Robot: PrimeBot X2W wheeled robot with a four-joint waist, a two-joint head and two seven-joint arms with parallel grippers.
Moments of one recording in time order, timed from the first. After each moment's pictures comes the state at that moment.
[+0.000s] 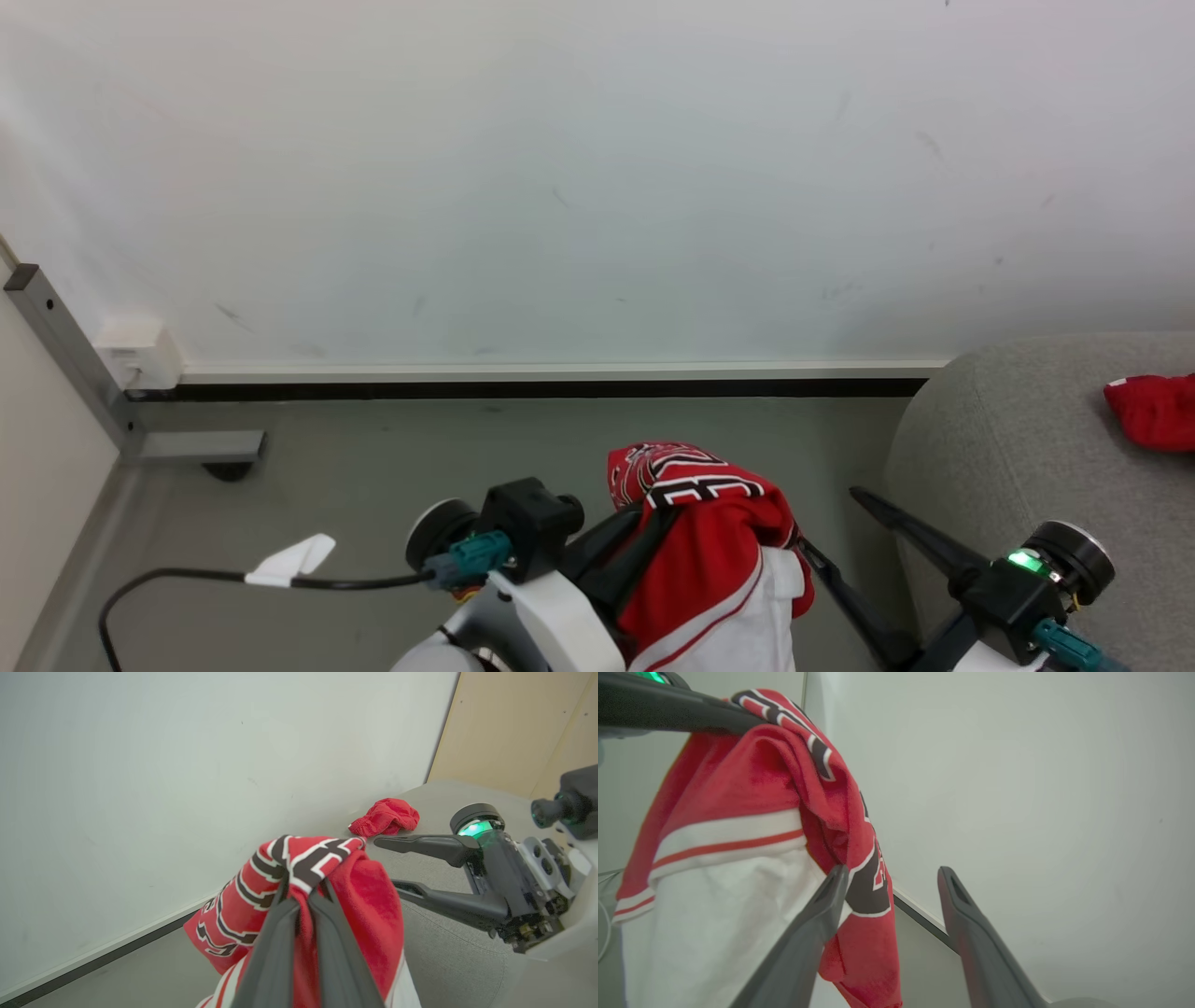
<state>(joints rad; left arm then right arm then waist) -0.38 0.30 -0.76 -0.05 -0.52 0.03 0.07 -0.29 -0.47 0.68 0.15 0.40 0.13 -0.22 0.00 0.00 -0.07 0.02</state>
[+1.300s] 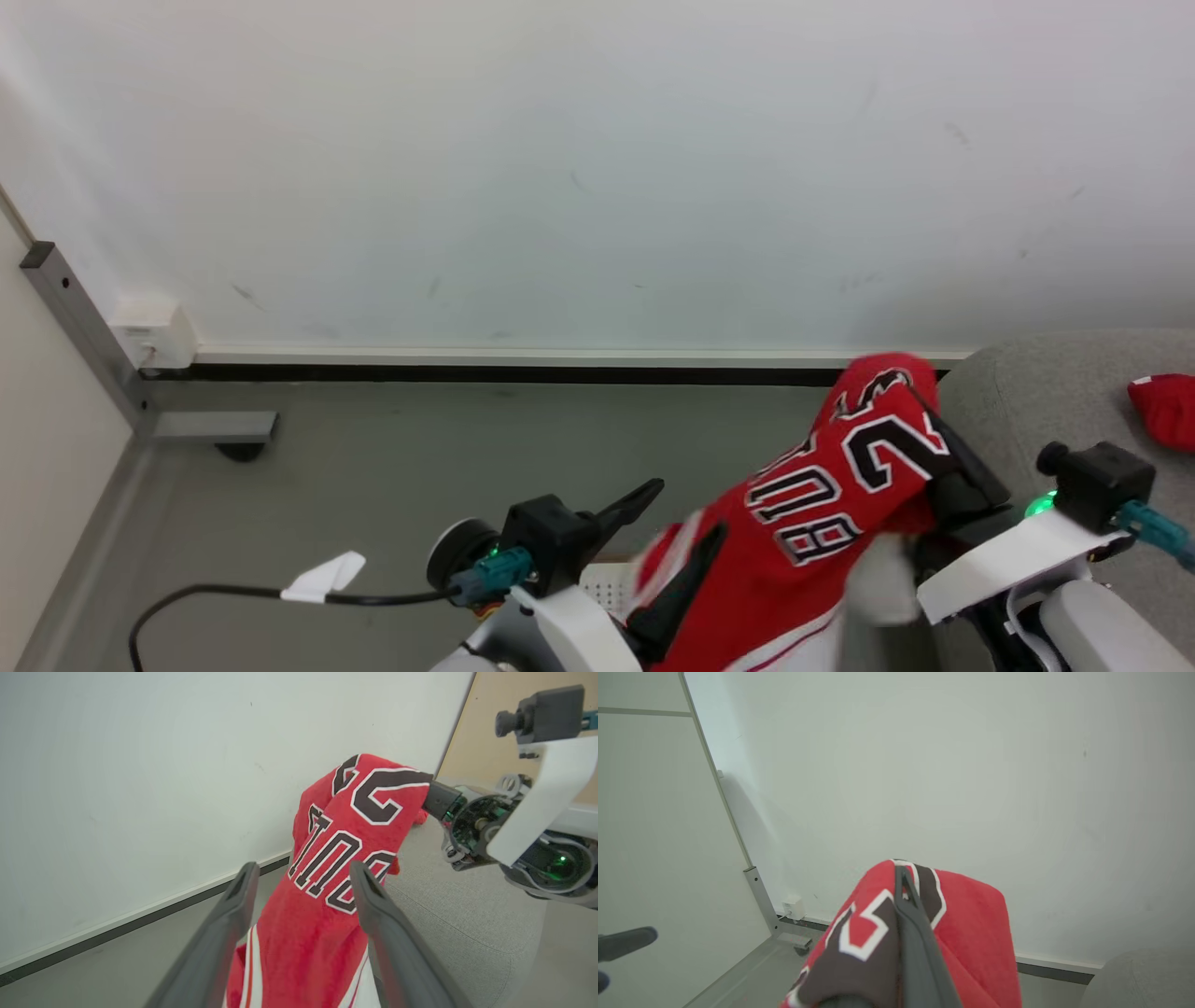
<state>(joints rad) -0.39 0.26 -0.81 0.04 -0.52 0.03 0.01 -0.40 -0.30 0.52 0.35 0.74 0.13 -0.26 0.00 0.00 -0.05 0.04</state>
